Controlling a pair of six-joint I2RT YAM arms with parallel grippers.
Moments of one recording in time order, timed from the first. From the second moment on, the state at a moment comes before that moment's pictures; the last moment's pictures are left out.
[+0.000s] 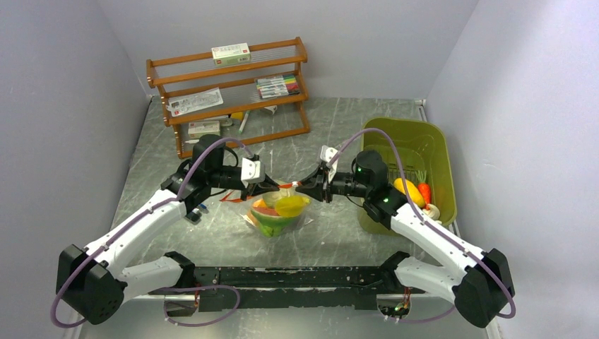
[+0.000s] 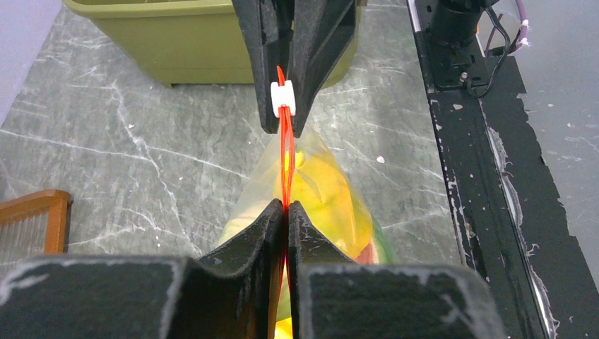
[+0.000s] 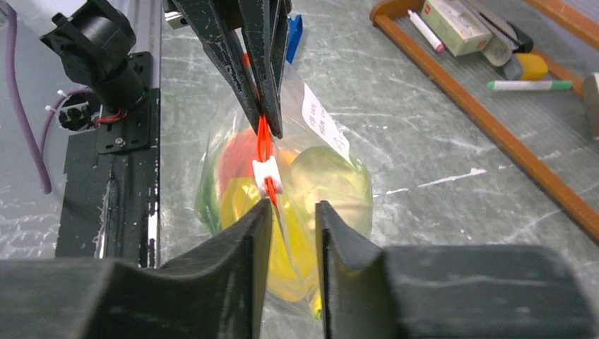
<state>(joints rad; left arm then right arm) -0.56 1.09 0.84 -0.18 0.93 0.53 0.63 1.03 0.69 0.13 -0.72 -0.15</state>
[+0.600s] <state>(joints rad) -0.56 1.06 0.80 -0.14 0.93 0.50 0.61 1.09 0.70 0.20 -0.87 -0.18</state>
